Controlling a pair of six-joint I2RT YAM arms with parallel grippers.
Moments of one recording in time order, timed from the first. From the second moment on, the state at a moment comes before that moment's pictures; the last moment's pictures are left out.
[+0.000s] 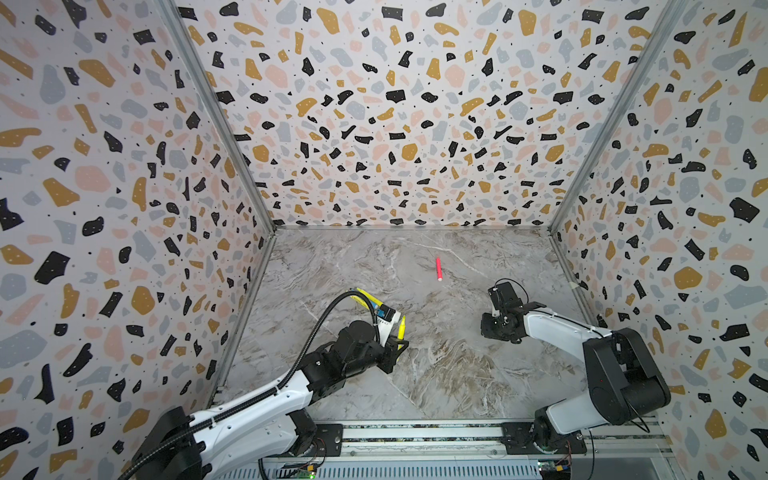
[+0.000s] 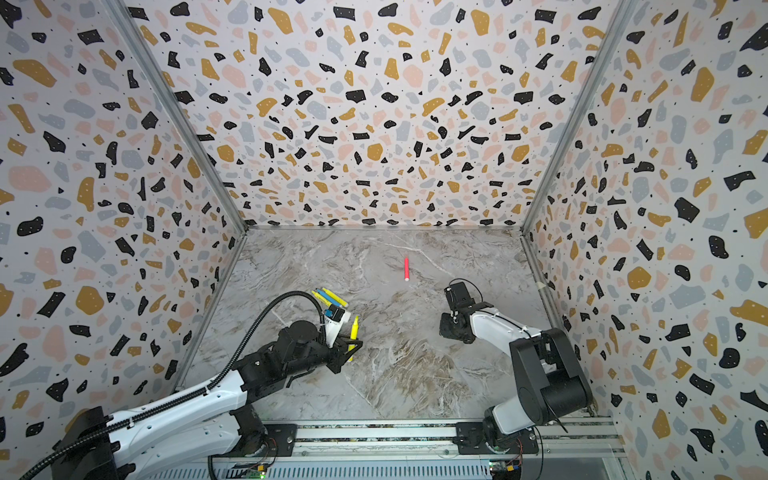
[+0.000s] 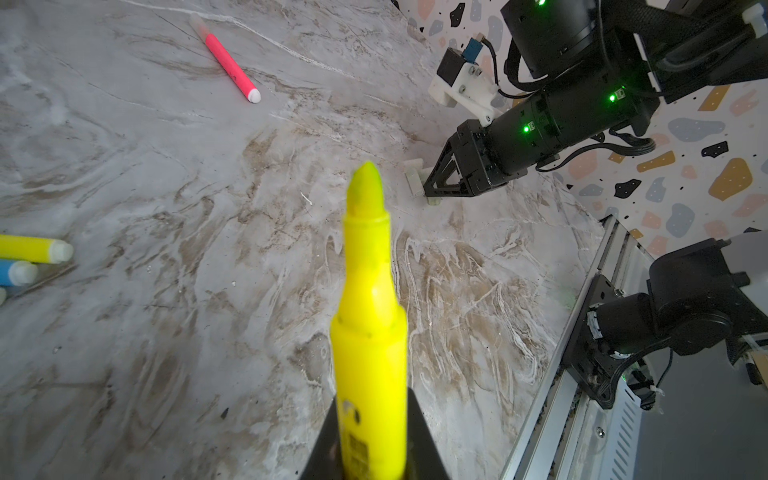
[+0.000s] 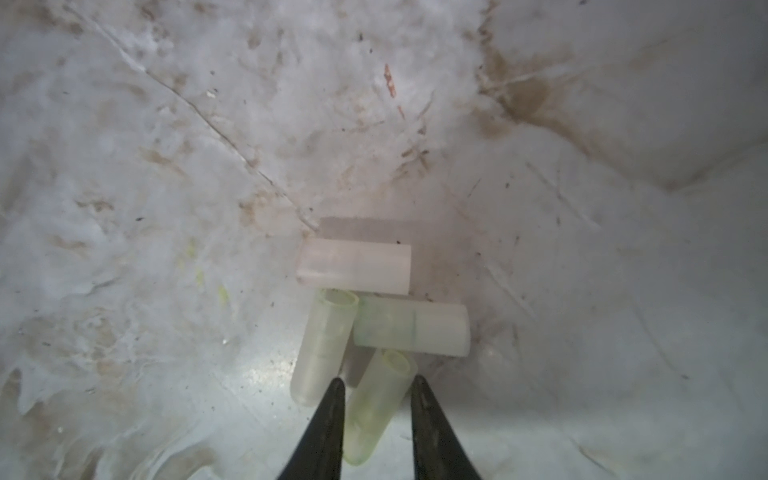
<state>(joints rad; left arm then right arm) -0.85 0.94 0.48 -0.05 0.15 -0.39 0.34 1.49 0.74 -0.46 0.03 0.45</state>
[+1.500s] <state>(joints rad) -0.85 0.94 0.48 -0.05 0.15 -0.38 0.39 1.53 0.75 -0.43 0.11 0.42</state>
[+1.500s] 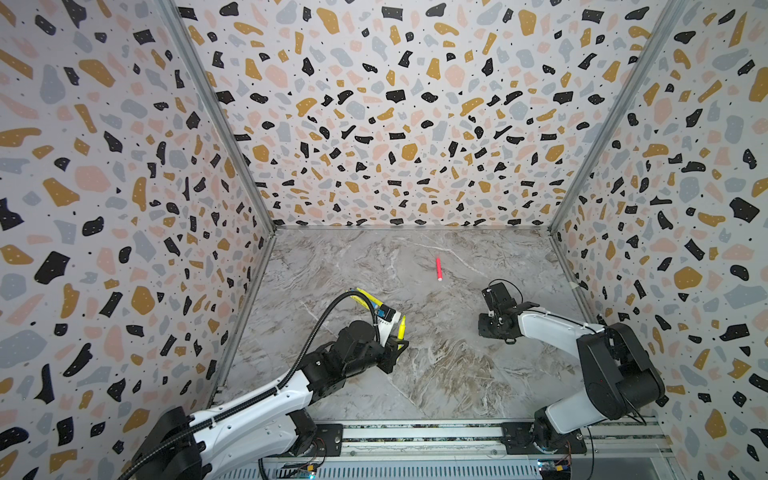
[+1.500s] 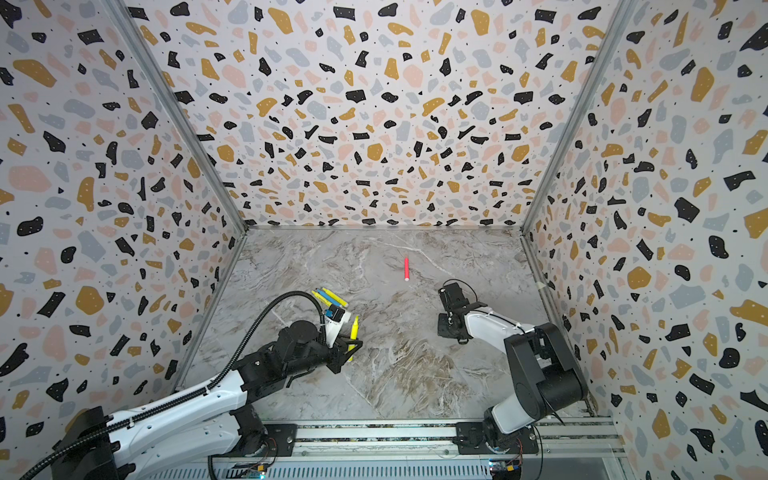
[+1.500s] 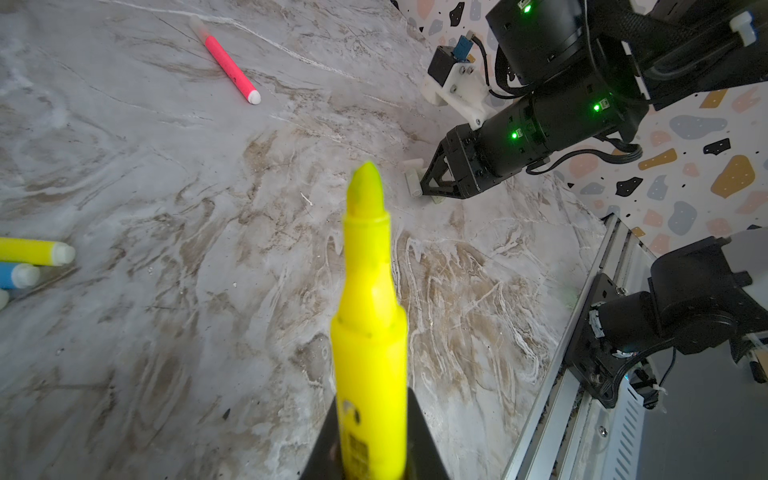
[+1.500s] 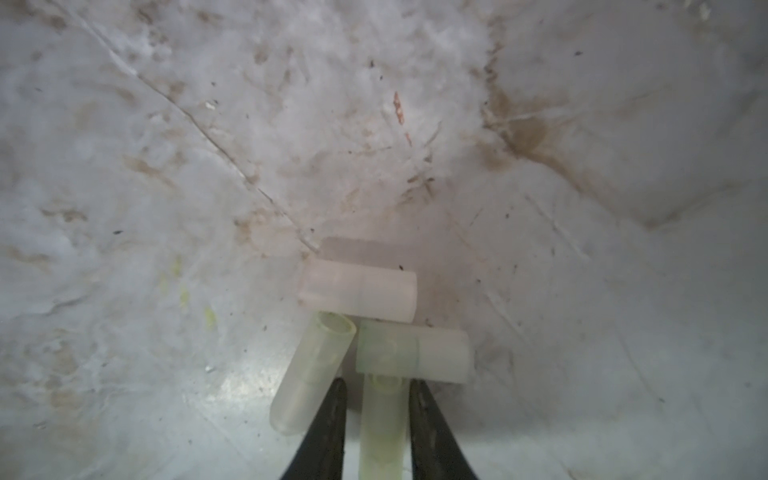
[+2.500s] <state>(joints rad) -0.93 0.85 0.44 0.11 0.21 -0.44 0.43 1.08 0.83 -0.38 -0.39 0.41</state>
